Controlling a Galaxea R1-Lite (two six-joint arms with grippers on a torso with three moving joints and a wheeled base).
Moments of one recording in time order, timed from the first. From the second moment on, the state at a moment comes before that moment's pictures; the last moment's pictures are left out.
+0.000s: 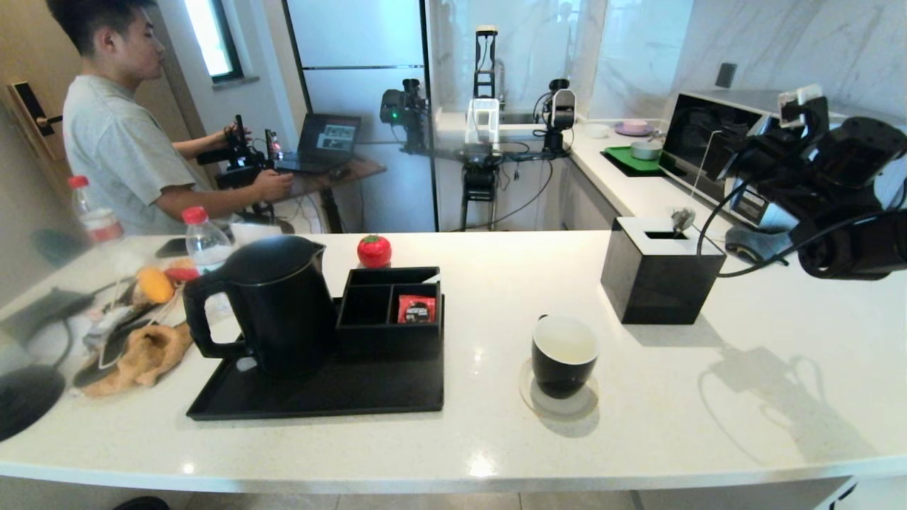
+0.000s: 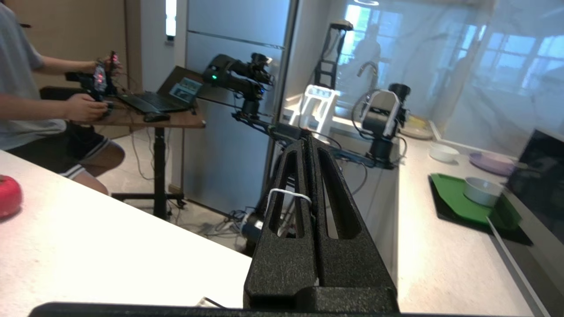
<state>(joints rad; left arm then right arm) 0.00 0.00 0.00 -0.02 0.02 -0.06 -0.14 2.19 -1.53 -1.12 0.51 0.03</state>
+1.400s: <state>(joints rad) 0.00 0.00 0.00 -0.02 0.02 -0.06 -0.13 2.25 -1.39 -1.21 0.51 0.02</state>
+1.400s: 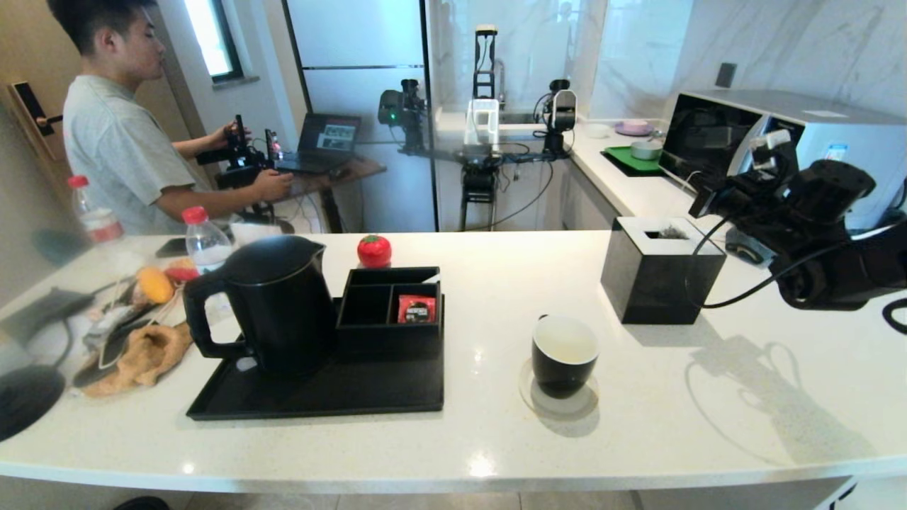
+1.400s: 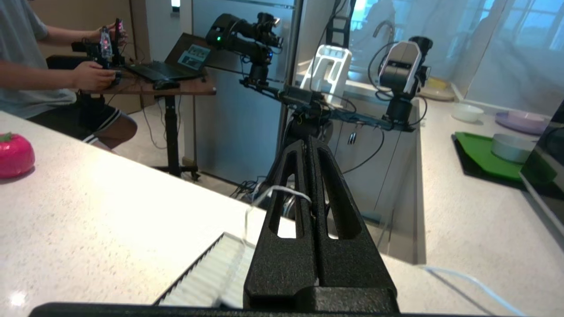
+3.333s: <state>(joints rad) 0.00 0.00 0.00 -0.02 0.02 -0.06 -0.12 2.25 -1.41 -1.18 0.51 0.02</state>
